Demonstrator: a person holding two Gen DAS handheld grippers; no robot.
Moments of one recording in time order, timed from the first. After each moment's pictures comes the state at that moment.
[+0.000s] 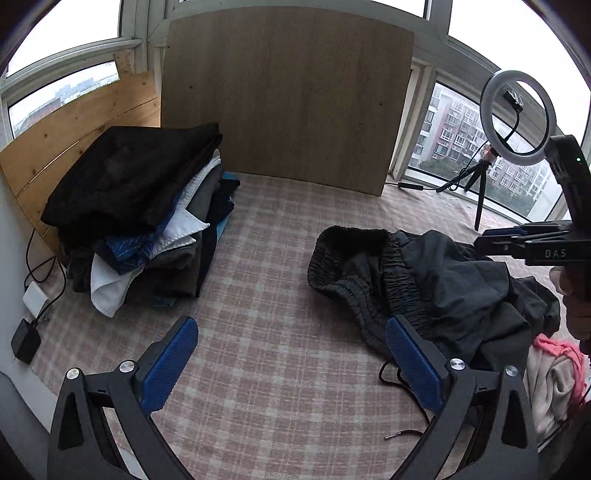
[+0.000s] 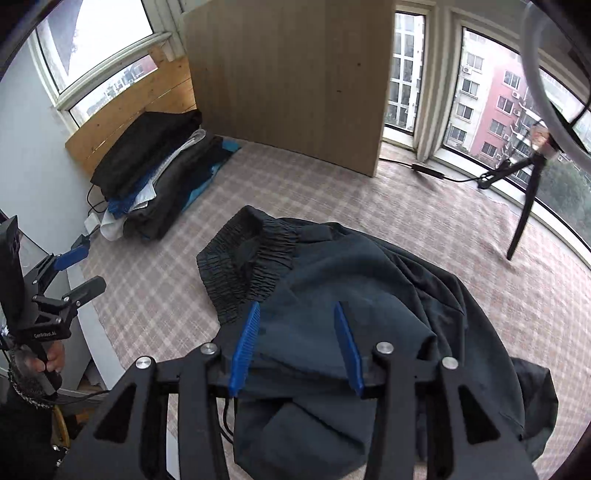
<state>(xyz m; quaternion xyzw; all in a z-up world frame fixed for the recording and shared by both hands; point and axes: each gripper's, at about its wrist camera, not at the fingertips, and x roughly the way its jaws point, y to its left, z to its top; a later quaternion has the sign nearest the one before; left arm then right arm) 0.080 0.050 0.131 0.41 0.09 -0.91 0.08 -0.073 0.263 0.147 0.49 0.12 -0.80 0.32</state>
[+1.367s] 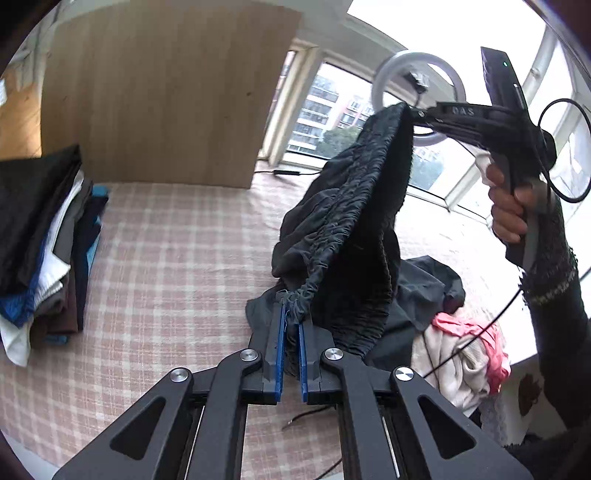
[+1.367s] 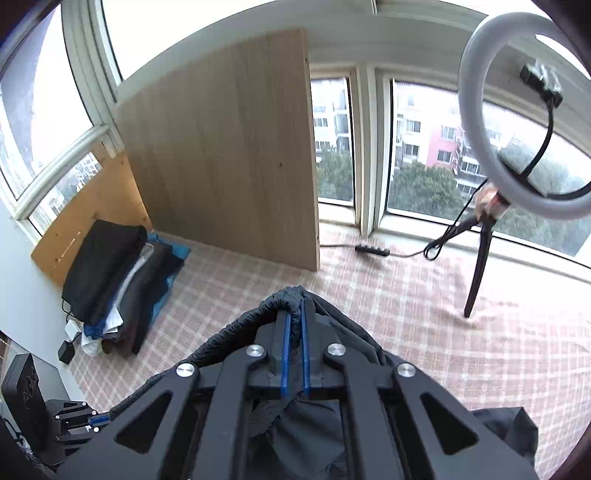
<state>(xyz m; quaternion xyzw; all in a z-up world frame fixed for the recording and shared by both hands) 0.054 0.133 0.198 0.43 0.11 -0.88 -0.16 -0.133 0.341 0.266 0.37 0.02 -0.90 0.24</state>
